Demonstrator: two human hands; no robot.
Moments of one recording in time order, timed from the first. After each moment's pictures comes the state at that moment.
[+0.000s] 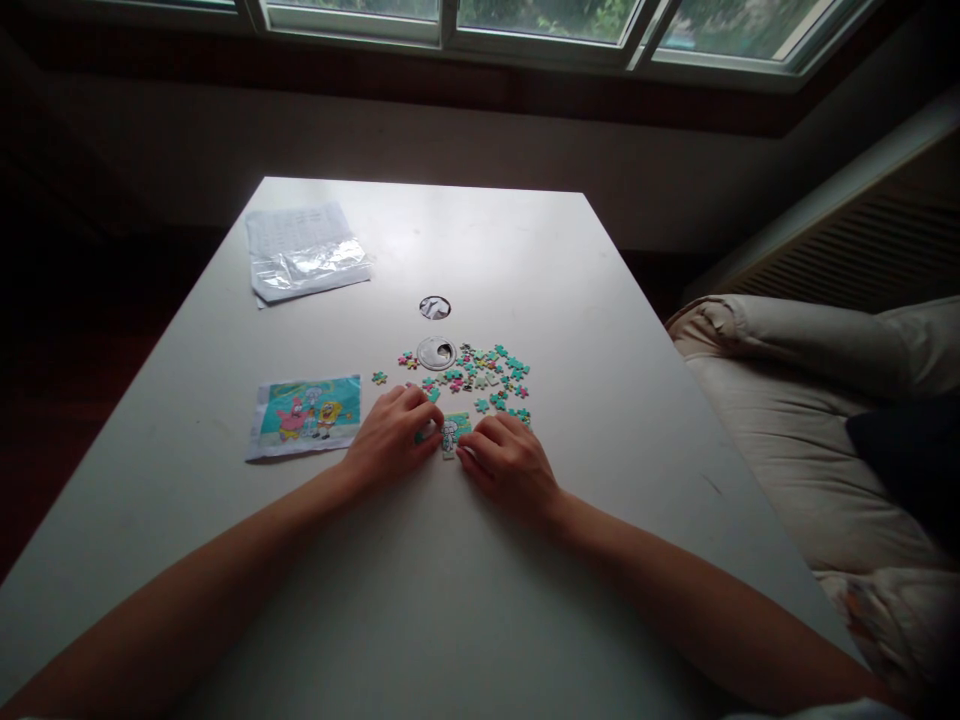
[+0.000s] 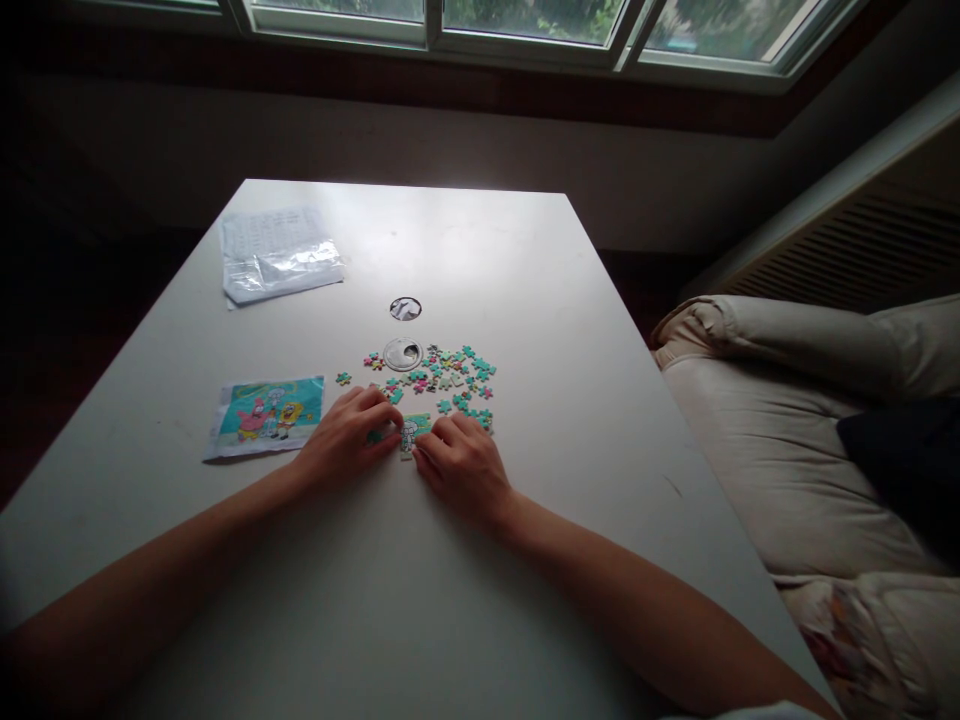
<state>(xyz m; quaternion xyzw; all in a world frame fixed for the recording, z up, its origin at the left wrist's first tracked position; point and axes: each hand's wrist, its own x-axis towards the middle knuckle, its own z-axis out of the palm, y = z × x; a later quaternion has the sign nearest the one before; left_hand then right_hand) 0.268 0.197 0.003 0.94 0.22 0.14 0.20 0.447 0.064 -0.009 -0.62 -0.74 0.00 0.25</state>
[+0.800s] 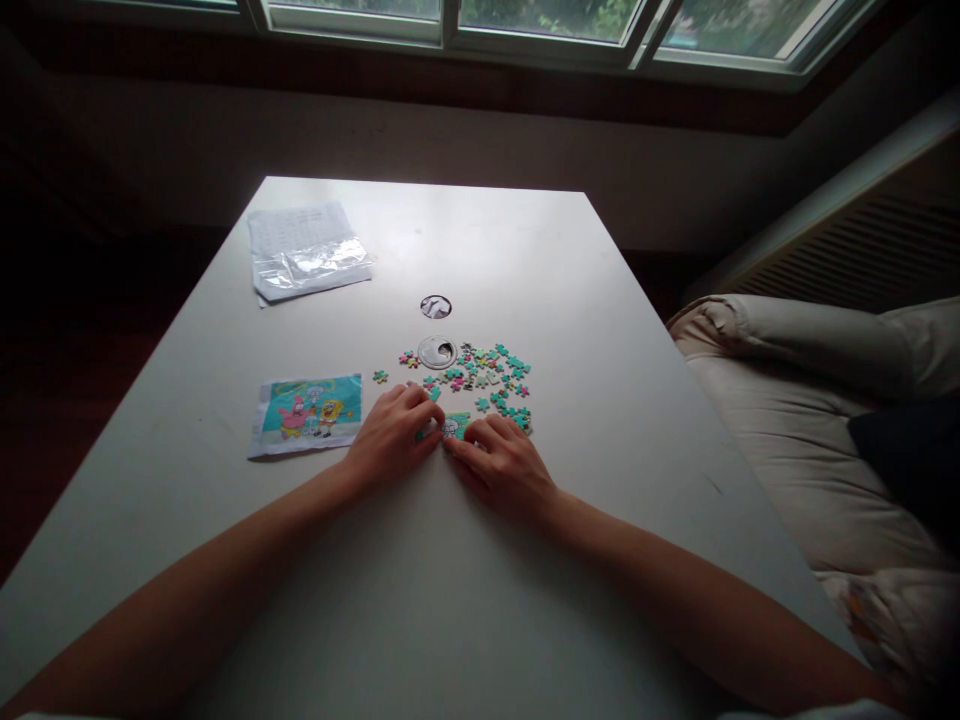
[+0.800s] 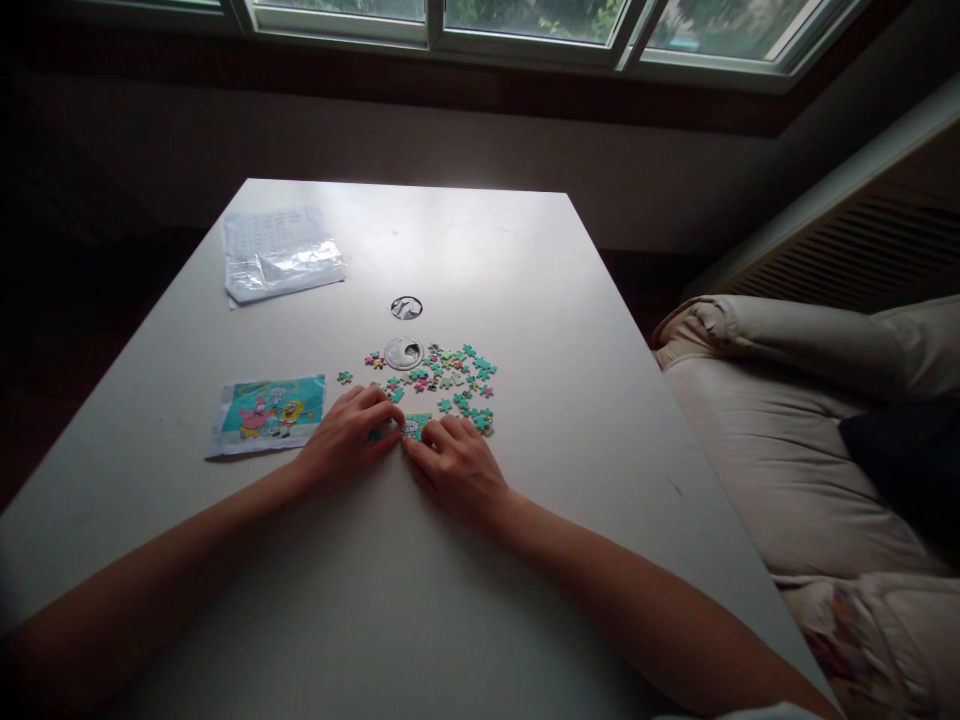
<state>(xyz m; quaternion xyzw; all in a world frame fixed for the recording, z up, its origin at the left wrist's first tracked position) 0.268 0.197 0.003 0.94 0.22 0.14 0.20 0.445 0.064 -0.008 -0.59 -0.78 0.00 0.21</state>
